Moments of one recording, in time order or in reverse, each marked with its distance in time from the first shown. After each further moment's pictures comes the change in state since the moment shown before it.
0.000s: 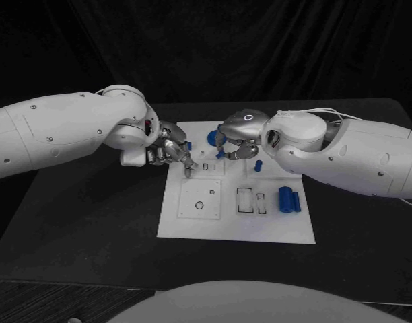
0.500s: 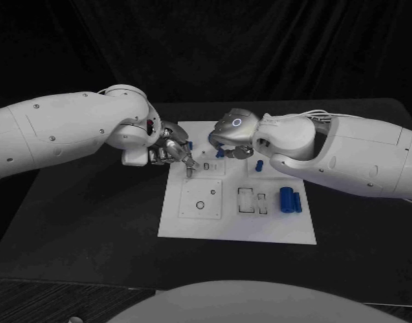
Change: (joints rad) left arm 0.000 0.003 0.000 0.000 0.000 0.000 -0.003; left_hand 0.000 0.000 0.000 0.000 0.000 0.000 0.000 0.000 0.000 0.000 0.000 0.000 0.000 0.000 0.000 0.000 0.000 0.000 0.000 0.000 0.000 0.000; right arm 0.005 0.035 0.000 0.015 -0.313 0.021 -0.014; right_hand -0.005 -0.006 0.004 -0.009 0.000 -0.010 -0.008 0.006 0.000 0.000 -0.007 0.000 0.000 -0.001 -0.006 0.000 0.000 0.000 0.001 -0.001 -0.003 0.001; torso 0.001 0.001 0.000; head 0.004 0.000
